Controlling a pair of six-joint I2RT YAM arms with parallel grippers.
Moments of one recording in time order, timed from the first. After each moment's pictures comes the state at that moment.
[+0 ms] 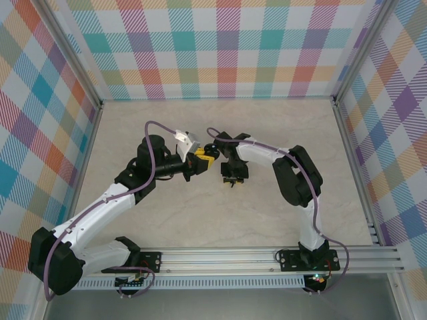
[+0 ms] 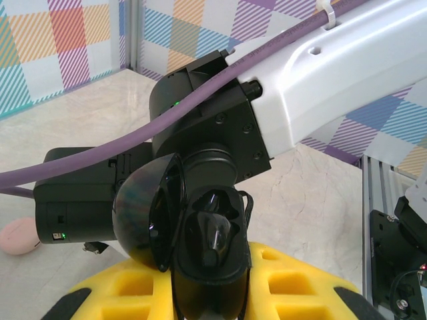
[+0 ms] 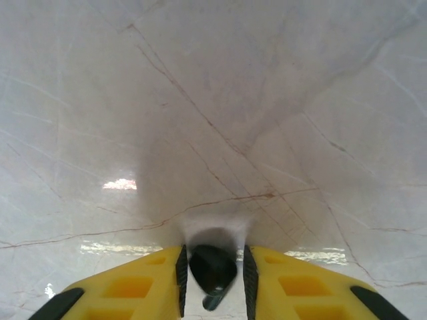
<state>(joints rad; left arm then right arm) -0.56 1.12 0.85 -0.01 0.58 -0.03 0.69 2.09 1.53 -0.97 -0.06 0.66</state>
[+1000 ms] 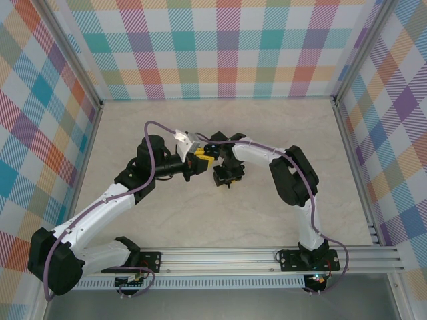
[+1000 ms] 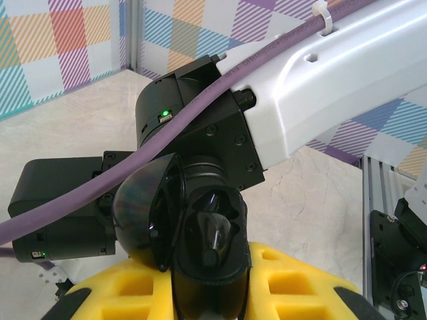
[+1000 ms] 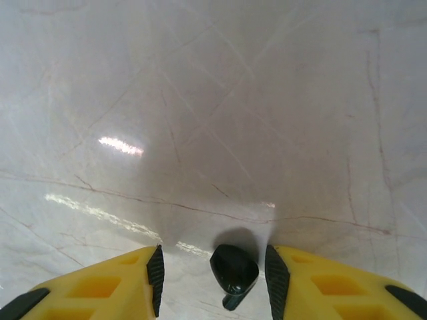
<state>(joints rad) -0.56 1.11 0.85 -0.01 0.58 -0.03 0.71 2.12 1.57 -0.97 -0.13 0.38</state>
